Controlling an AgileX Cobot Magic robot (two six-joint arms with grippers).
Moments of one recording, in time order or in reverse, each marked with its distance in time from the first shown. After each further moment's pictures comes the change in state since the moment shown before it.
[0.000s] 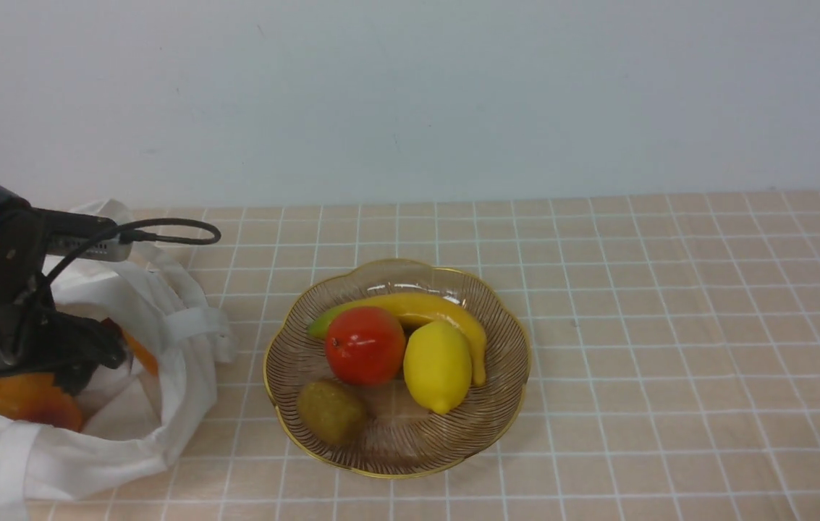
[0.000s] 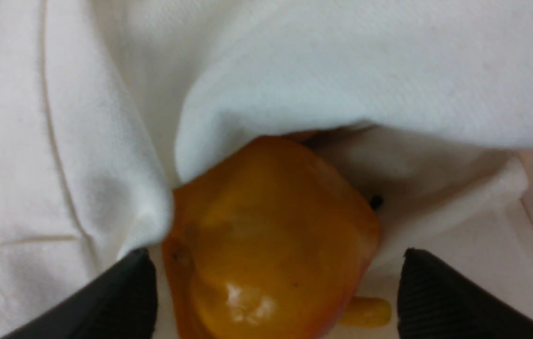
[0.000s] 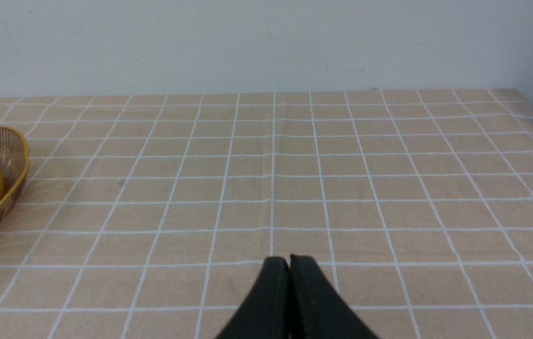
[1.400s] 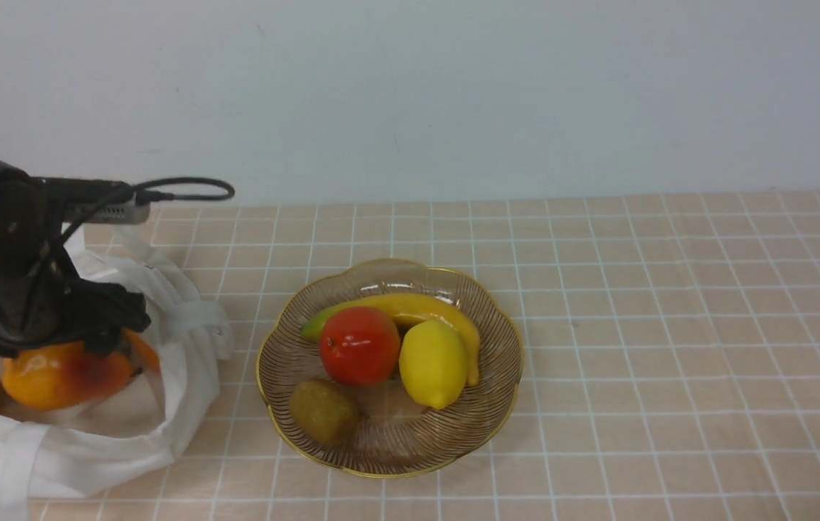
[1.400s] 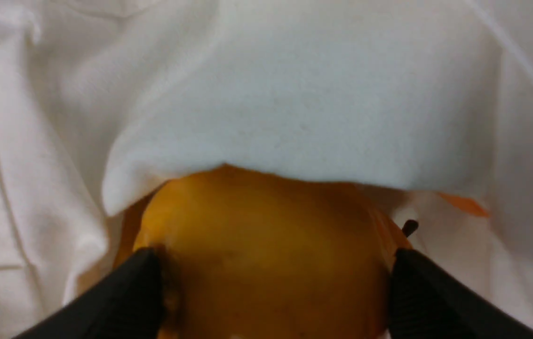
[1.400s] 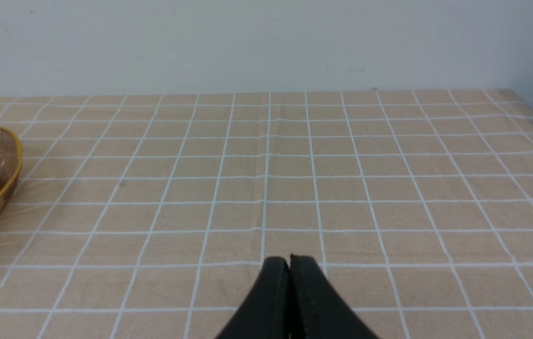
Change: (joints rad) right arm 0.000 0.000 0.000 0.000 0.000 0.000; left arm -0.028 -0.045 -0.054 -0.145 -0.043 0.030
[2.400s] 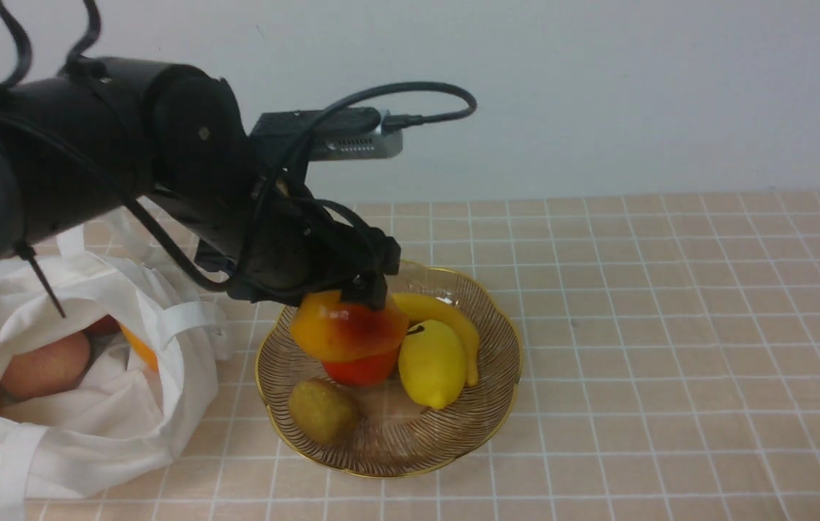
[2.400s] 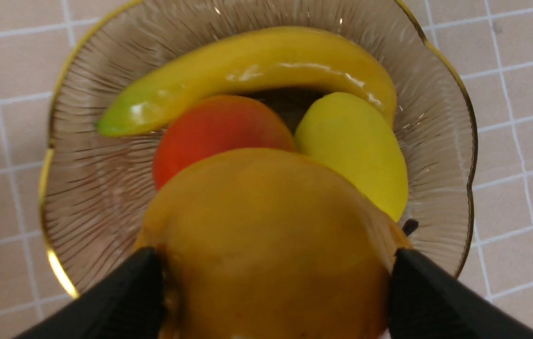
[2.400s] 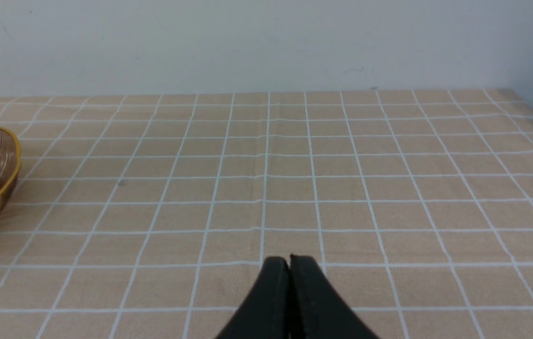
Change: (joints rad) right arm 0.000 0.000 0.000 0.000 0.000 0.000; left arm -0.353 0.136 -0.271 -0.469 -0.026 0.214
